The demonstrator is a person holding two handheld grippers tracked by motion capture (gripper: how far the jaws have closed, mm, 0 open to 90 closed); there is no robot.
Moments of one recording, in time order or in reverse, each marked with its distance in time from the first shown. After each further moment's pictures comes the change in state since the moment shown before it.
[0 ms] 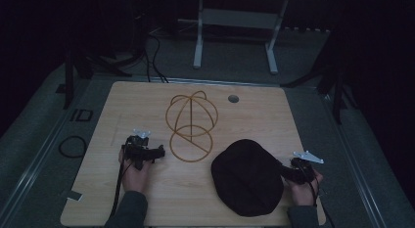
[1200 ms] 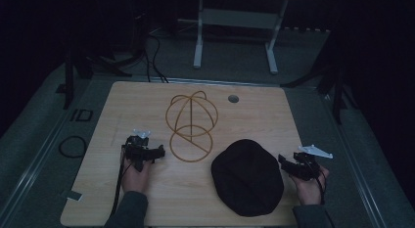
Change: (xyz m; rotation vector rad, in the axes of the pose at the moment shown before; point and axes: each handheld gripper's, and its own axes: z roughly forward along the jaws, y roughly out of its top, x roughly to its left) left arm 0.000 0.000 0.000 0.000 0.001 -0.002; right arm 0.005 0.032 -0.037 -0.032 0.071 0.000
